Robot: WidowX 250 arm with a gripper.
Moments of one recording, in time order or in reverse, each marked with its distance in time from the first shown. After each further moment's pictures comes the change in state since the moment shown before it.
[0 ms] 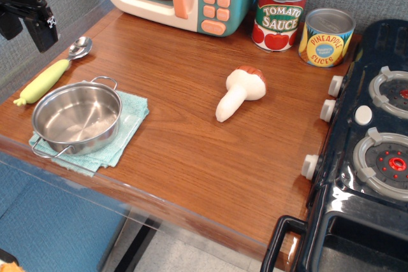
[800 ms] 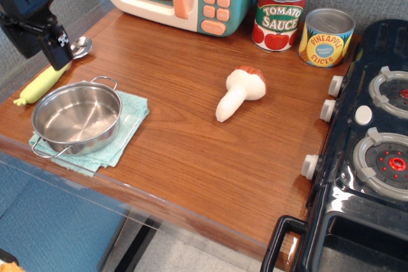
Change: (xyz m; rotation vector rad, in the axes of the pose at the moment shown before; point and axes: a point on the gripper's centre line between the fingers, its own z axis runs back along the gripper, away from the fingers) arm -0.005 -0.029 -0.011 -0.119 -0.015 -0.091
